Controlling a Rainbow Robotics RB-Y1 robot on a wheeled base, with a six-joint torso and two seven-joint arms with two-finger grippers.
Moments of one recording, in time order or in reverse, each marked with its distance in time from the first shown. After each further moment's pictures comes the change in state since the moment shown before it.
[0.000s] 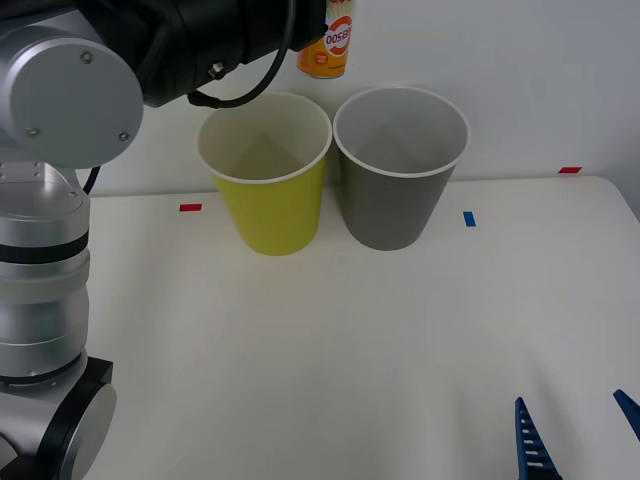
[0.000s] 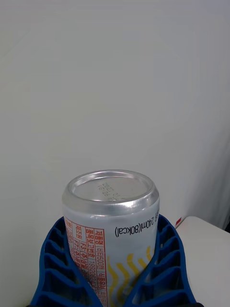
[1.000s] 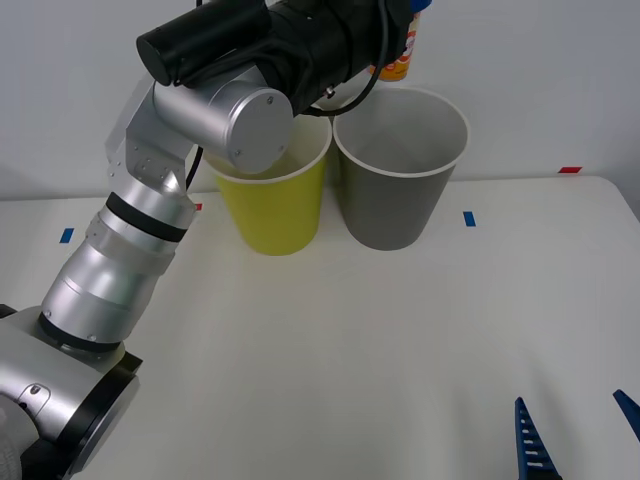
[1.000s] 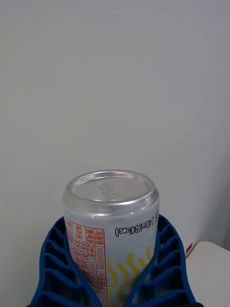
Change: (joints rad) right arm 0.000 0.000 0.000 0.000 0.000 0.000 0.000; left arm -0.104 -0.030 -0.236 0.438 -0.059 -0.493 -0.034
